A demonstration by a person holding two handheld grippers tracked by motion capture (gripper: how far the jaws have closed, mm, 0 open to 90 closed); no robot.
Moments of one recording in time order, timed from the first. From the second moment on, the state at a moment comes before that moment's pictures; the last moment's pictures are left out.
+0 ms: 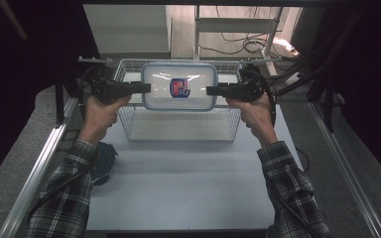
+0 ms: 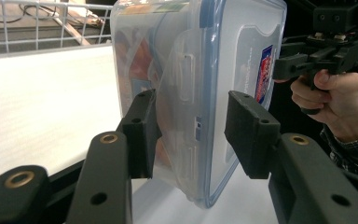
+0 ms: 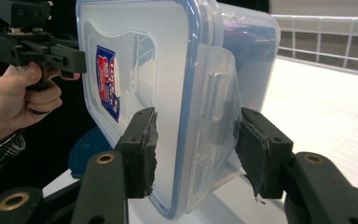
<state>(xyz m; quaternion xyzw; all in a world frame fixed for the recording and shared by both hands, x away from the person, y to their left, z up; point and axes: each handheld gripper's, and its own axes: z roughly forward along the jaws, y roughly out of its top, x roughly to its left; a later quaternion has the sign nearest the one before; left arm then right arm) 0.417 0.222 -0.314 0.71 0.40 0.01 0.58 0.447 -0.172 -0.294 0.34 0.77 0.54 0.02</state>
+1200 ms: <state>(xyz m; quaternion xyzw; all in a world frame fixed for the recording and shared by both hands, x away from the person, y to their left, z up) 0.443 0.199 -0.328 0.78 0.41 0.07 0.47 0.472 -0.163 -0.305 0.38 0.78 0.50 0.05</state>
